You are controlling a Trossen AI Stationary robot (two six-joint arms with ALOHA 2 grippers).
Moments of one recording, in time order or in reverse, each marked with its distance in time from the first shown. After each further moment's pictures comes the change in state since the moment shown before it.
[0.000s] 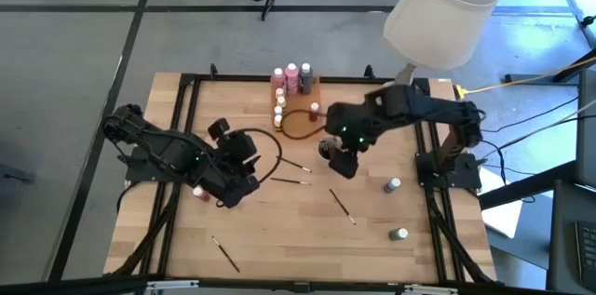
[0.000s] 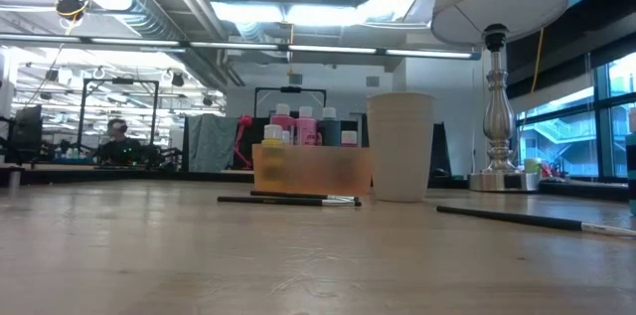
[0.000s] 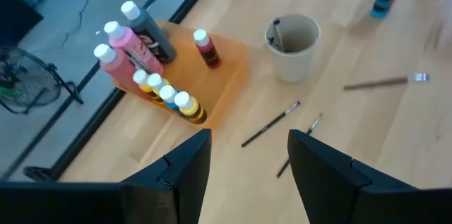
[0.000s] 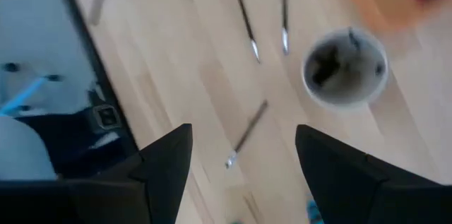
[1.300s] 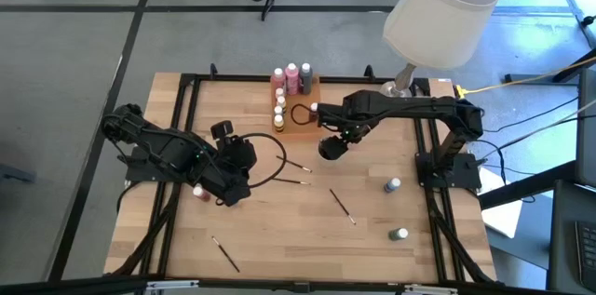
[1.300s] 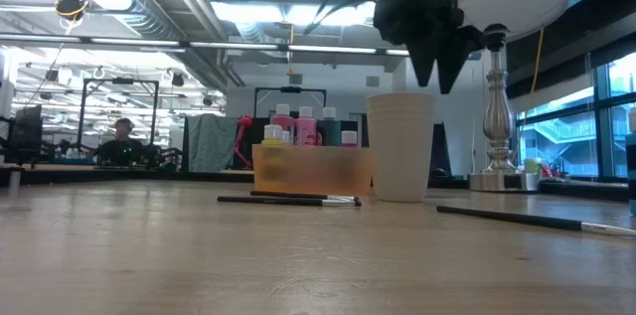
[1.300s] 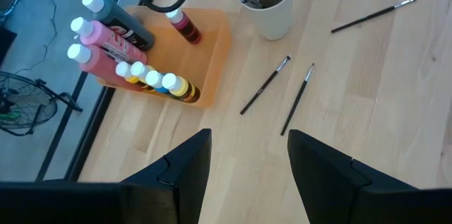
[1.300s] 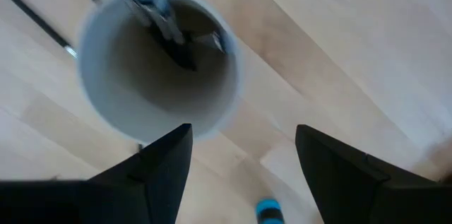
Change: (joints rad) left arm 0.006 -0.005 0.000 -0.038 0.134 0.193; right arm -0.220 -0.035 -0.621 0.230 0.094 0.153
